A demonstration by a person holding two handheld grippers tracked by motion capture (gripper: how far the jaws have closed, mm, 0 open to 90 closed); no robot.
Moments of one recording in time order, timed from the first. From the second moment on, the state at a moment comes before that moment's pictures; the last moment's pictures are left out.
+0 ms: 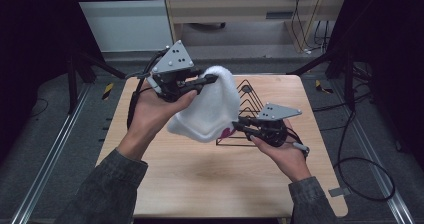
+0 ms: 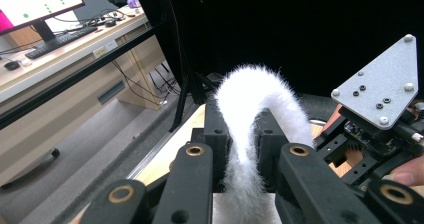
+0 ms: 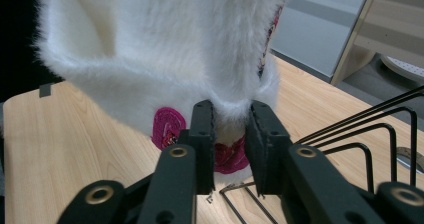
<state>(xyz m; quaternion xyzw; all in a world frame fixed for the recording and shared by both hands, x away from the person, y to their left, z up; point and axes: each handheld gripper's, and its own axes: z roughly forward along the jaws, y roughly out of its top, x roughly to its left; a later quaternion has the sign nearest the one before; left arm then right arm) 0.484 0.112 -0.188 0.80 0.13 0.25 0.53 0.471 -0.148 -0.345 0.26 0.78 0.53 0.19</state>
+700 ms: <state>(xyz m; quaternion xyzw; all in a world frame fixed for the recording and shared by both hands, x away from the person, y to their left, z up) 0.489 0.098 -0.184 0.79 0.11 0.24 0.55 0.481 -0.164 -0.324 0.28 0.76 0.55 0.20</state>
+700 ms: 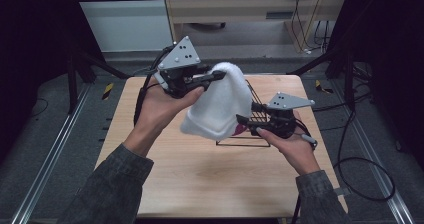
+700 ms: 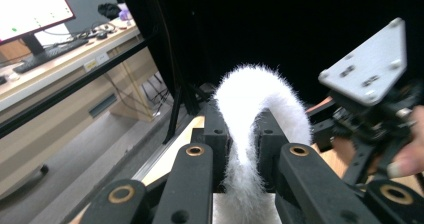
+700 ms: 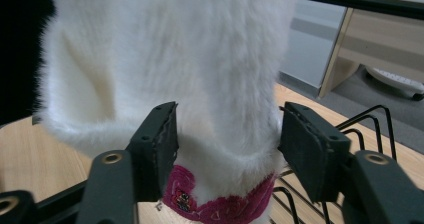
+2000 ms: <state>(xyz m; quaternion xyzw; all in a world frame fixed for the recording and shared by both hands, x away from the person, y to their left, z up) 0.548 0.086 -0.182 0.76 0.17 0.28 0.56 0.516 -0.194 -0.277 0.32 0.74 0.52 0.27</state>
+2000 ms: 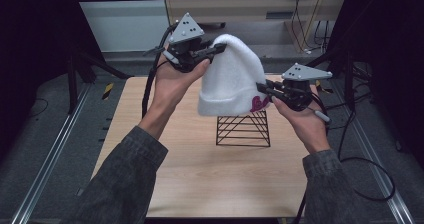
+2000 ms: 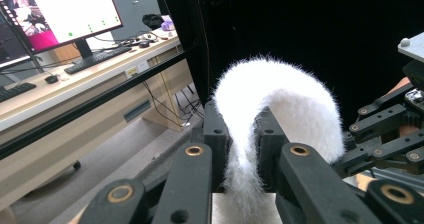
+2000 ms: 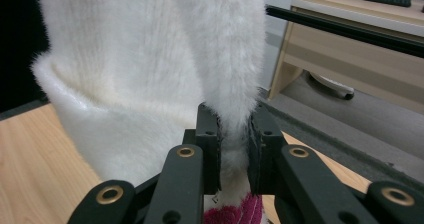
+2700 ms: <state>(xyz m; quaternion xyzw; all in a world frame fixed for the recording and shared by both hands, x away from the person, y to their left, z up) 0.573 0.062 -0.204 0.76 0.17 0.27 0.57 0.537 -0.206 -0.300 0.35 0.74 0.49 0.29</state>
